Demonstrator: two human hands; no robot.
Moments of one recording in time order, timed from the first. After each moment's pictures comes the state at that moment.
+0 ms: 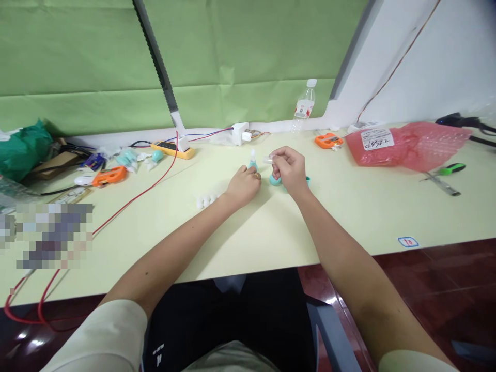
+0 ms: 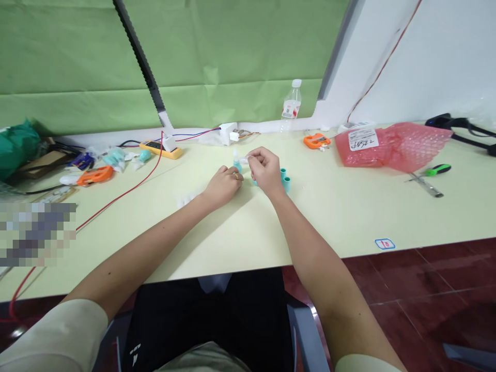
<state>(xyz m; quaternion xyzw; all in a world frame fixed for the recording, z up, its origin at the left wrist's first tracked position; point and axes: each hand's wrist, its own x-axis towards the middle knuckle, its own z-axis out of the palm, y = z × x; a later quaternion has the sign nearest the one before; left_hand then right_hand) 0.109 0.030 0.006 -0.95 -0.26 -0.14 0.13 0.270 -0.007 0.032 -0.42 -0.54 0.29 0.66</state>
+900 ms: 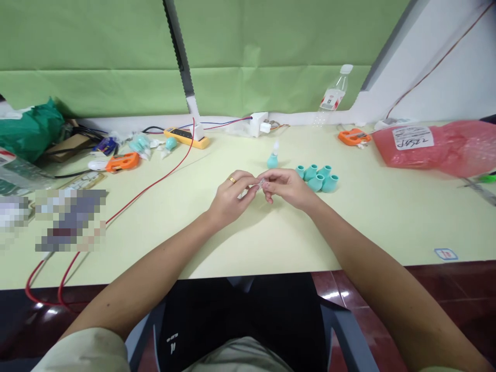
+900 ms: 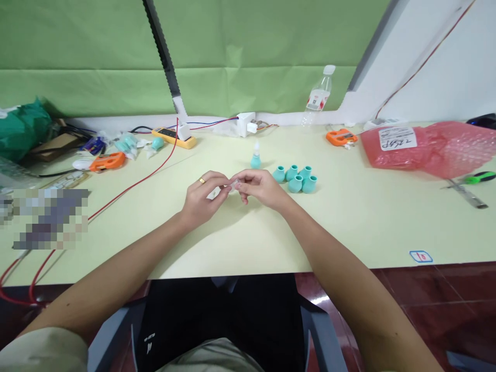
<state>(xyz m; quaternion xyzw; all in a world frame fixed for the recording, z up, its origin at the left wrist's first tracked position) 0.015 -0.027 0.005 -0.83 -0.21 -0.51 -0.05 0.226 -0.031 0.017 -0.30 -0.63 0.55 0.45</state>
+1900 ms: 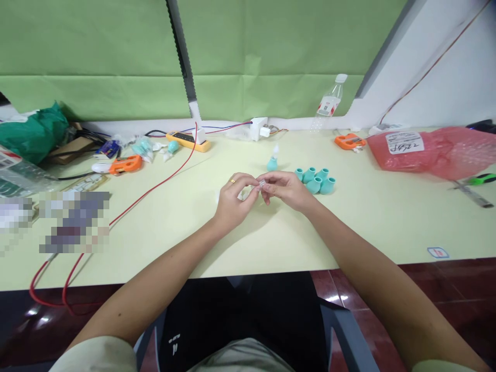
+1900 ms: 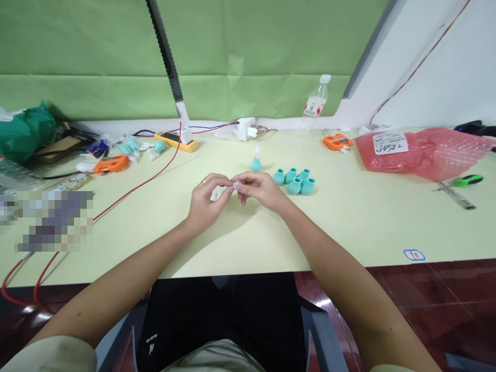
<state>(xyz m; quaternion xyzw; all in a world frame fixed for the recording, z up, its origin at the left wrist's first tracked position) 0.024 -0.040 0.007 -0.76 -0.27 -0.56 -0.17 0.224 -0.032 0.012 -0.29 -0.62 0.56 0.47</state>
